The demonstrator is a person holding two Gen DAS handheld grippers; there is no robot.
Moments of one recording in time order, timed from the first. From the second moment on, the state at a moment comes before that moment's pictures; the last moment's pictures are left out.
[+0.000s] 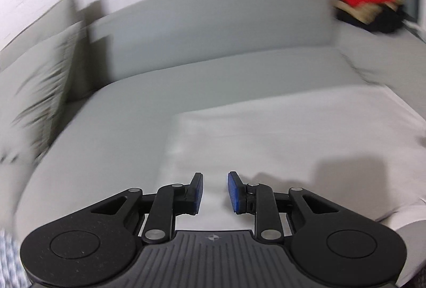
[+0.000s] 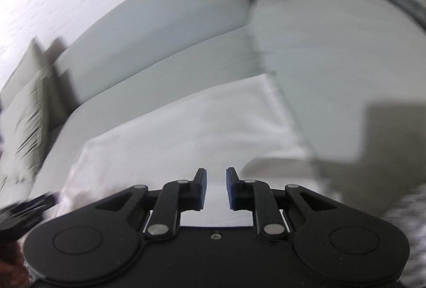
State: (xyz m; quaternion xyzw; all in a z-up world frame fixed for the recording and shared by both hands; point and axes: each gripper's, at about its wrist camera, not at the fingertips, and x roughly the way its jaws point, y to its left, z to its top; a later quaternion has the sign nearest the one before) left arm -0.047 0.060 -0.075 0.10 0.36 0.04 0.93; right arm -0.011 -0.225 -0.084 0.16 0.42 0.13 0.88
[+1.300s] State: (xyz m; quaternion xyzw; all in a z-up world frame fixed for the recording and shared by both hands) left arm -0.100 0.007 -0.097 0.17 0.40 -0.03 0.90; right arm -0.047 -0.201 -0.090 0.04 0.46 0.16 0.87
